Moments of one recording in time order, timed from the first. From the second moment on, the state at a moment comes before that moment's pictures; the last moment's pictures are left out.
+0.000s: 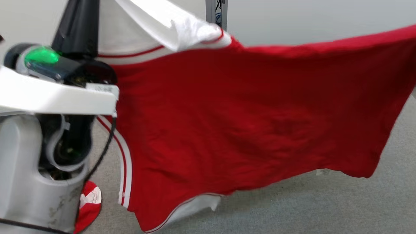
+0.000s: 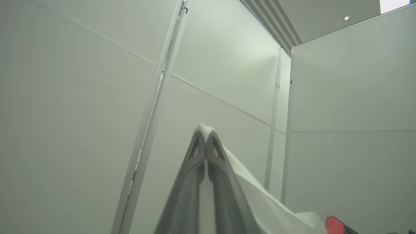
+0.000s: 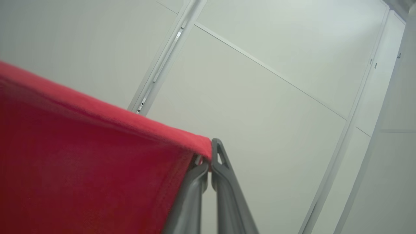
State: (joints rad) left arm -0.60 0.22 -0.22 -0.28 -0.84 0.08 0.04; right arm -0.46 -0.39 -0.09 -0.02 -0.04 0.13 -0.08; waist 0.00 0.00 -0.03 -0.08
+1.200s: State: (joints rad) left arm -1.58 0.15 -0.12 0.52 -0.44 -0.12 -0.26; right arm -1.54 -0.25 -0.06 0.70 -0.44 0.13 -0.26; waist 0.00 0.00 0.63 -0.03
